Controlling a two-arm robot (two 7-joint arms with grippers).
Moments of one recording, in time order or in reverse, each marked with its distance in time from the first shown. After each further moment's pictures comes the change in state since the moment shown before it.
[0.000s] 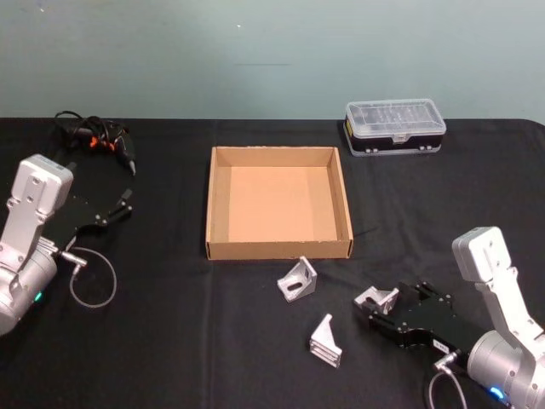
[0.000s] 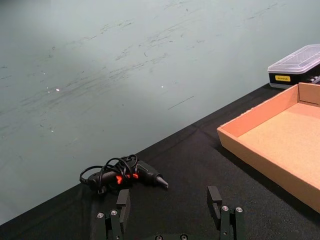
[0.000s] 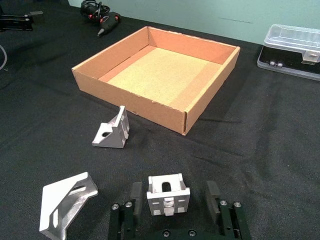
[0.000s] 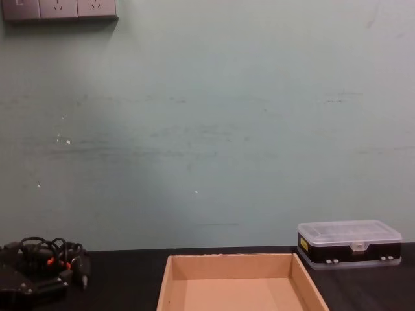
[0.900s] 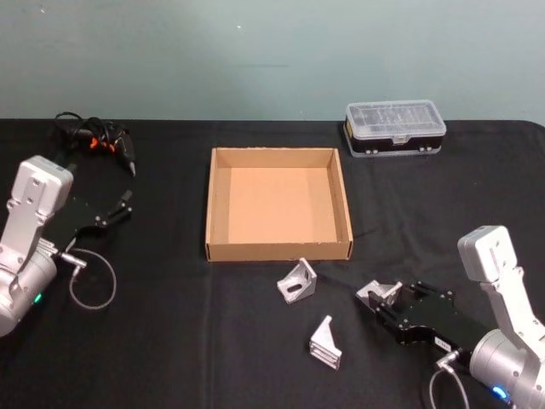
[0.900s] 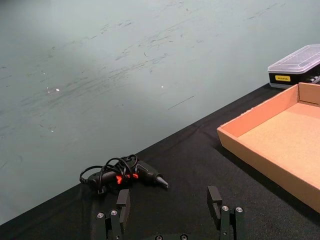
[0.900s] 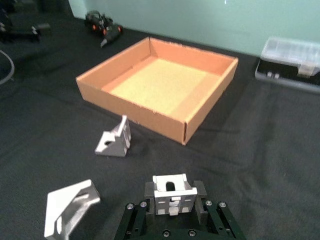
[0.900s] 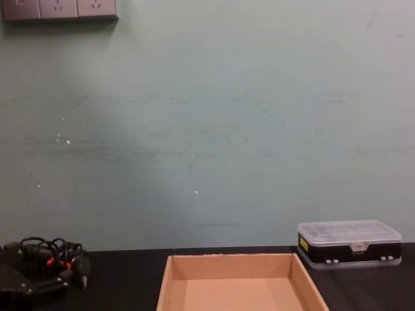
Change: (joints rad) left arm 0.000 0.000 0.000 0.000 0.000 0.000 0.000; right arm -0.008 -0.001 0.012 -0.009 -0.001 -0.025 0.008
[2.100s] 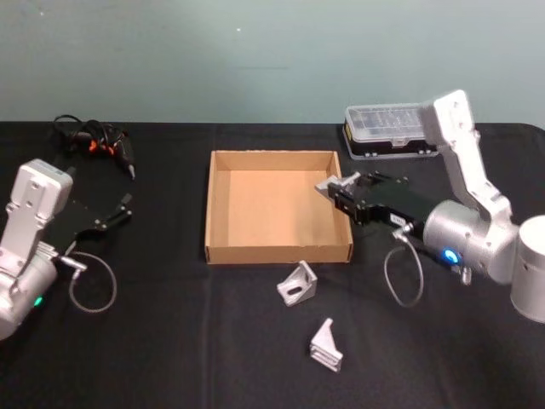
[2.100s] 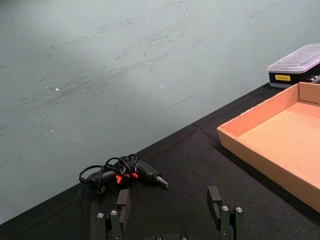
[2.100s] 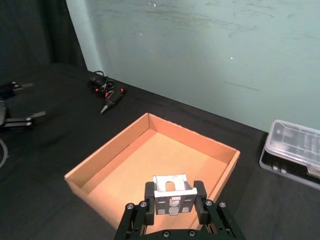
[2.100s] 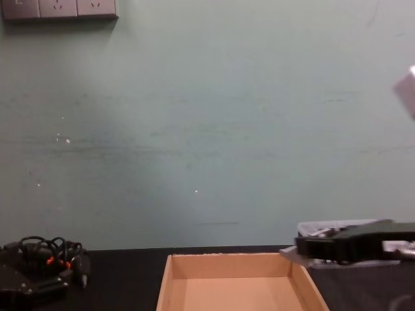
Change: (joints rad) left arm 0.000 0.000 0.000 0.000 0.000 0.000 0.000; right arm 0.405 -0.126 -0.065 0.164 0.026 0.146 0.096
